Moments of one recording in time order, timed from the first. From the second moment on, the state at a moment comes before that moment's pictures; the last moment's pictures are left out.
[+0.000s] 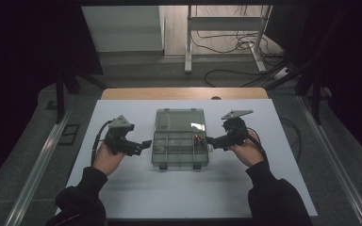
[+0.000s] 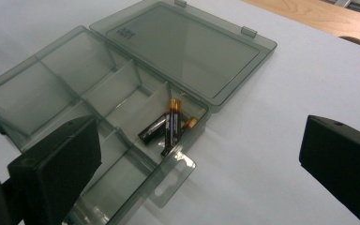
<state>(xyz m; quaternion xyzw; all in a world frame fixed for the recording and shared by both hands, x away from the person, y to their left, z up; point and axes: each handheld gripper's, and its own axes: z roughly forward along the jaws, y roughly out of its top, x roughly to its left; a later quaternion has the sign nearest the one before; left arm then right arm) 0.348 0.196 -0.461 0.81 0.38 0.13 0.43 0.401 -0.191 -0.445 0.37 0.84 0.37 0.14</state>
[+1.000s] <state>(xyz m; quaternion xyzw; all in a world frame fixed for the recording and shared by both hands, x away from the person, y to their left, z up) 0.376 0.191 -0.472 0.81 0.38 0.12 0.43 0.441 -0.168 -0.452 0.39 0.84 0.36 0.12</state>
